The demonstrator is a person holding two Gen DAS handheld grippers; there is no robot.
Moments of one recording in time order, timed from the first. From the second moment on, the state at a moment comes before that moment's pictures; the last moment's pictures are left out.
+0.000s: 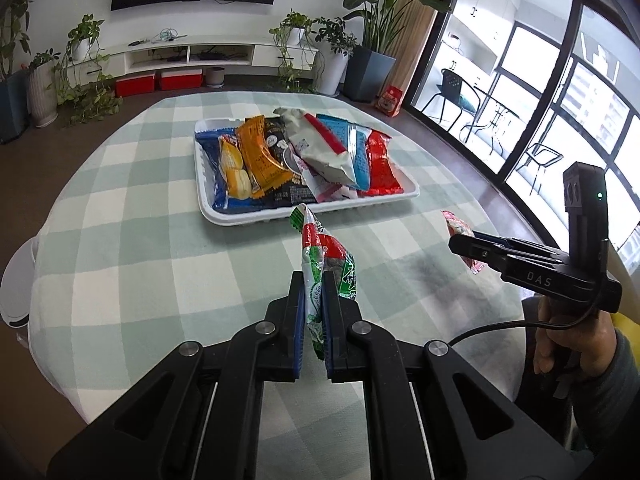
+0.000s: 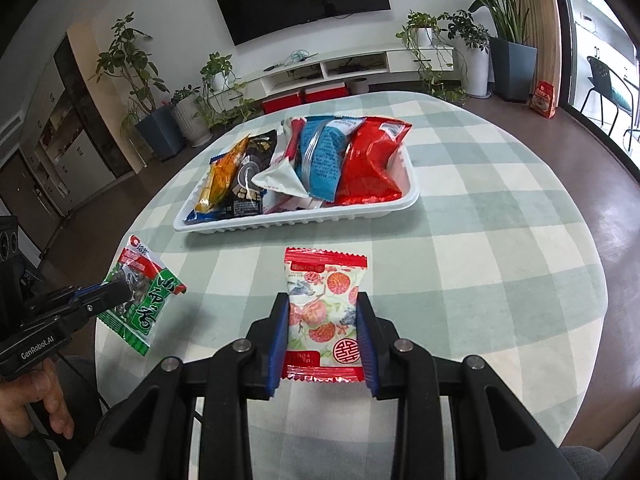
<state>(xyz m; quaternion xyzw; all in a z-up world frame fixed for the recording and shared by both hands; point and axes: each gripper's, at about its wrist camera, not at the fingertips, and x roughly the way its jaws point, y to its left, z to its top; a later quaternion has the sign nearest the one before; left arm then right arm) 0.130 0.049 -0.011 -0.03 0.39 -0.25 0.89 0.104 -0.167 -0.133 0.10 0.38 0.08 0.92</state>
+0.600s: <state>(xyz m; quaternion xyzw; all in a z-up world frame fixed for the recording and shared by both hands) 0.259 0.024 0.062 -0.06 0.34 -0.26 0.90 0.177 -0.181 -0.046 0.06 0.31 0.09 0.94</state>
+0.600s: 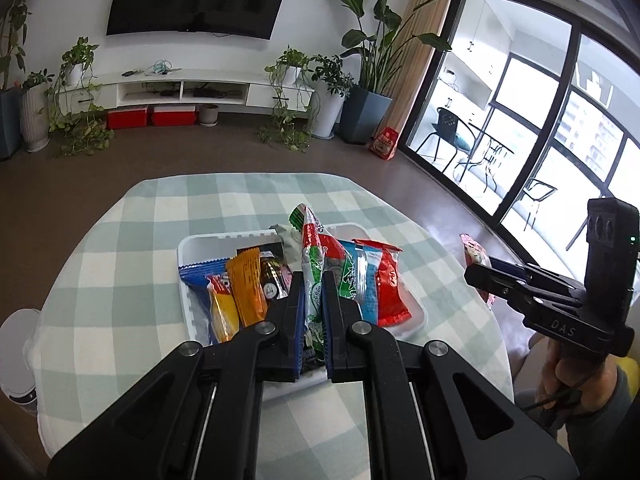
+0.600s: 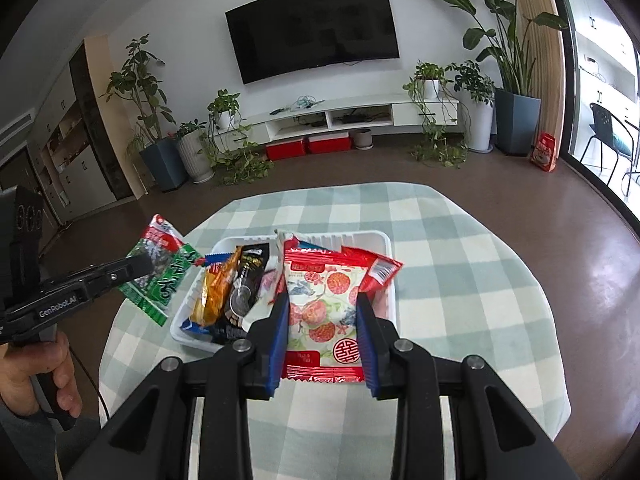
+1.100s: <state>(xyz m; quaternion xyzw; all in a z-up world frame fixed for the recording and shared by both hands) 0.338 0.010 -0.018 -0.06 0.39 -0.24 0.89 0.301 -0.129 -0.095 -0.02 0.38 0.09 0.92</state>
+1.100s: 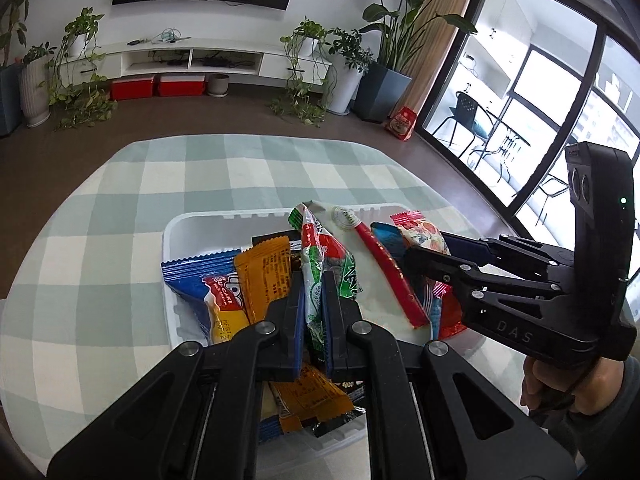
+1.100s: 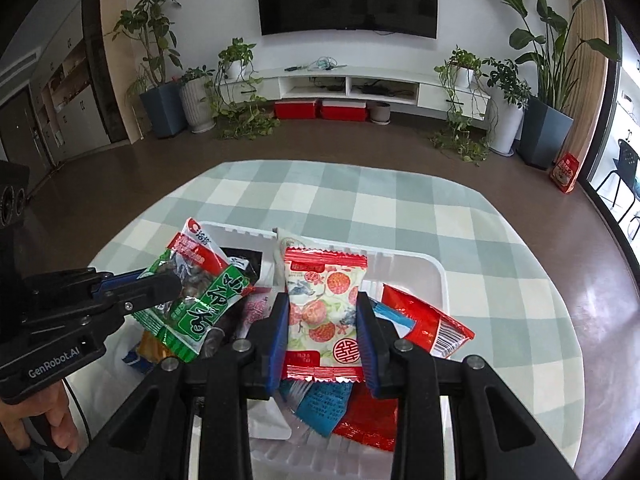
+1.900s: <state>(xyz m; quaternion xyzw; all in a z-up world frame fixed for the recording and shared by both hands) 0.357 -0.009 -0.048 -0.04 0.39 -0.22 0.89 0.324 -0.135 -0.135 -0.01 0.40 0.09 0.91</state>
